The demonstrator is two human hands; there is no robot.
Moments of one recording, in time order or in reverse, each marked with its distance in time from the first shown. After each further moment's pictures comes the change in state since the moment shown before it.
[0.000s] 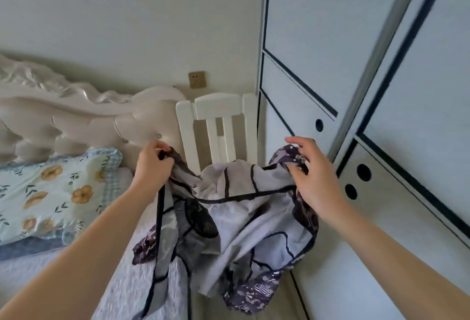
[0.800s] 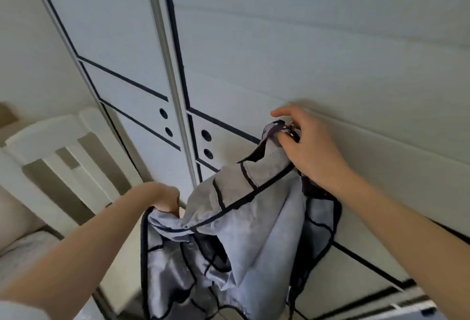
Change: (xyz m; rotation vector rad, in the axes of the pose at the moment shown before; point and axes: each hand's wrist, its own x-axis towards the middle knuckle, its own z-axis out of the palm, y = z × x) left_hand -0.122 0.098 0.203 1.411 -1.338 0.683; right_hand -0.161 -0.035 -0.191 -0.362 0.473 0.316
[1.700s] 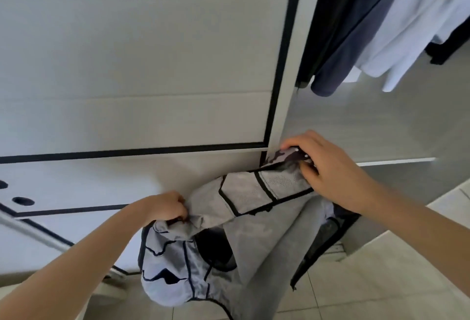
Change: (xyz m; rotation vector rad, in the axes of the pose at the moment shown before) left_hand -0.021 0.295 0.005 -0.061 0.029 0.513; right_hand -0.264 0.081 -0.191 -0.508 0.111 0.357
